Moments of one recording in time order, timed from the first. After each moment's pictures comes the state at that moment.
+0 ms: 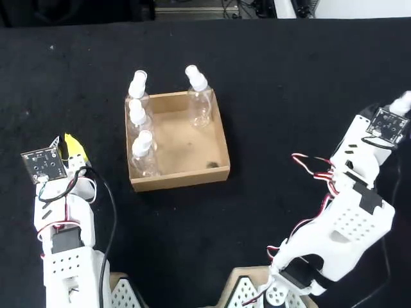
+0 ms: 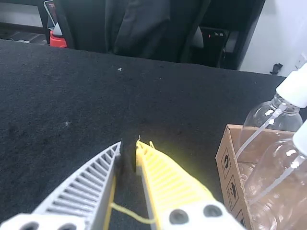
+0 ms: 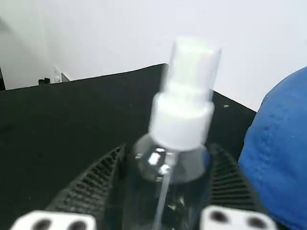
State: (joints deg) left arm -19.4 -80.7 96.7 3.7 0.0; right arm 37.5 28.5 37.6 -50.4 7.1
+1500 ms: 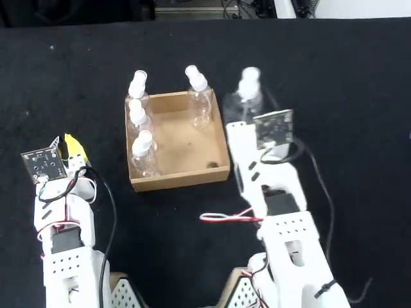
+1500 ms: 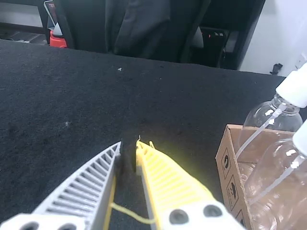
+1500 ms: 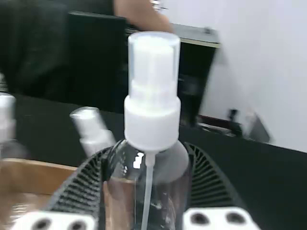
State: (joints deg) left arm -19.4 -80.7 96.7 3.7 0.0; right arm -11.3 -52.4 75.2 -7.4 7.0
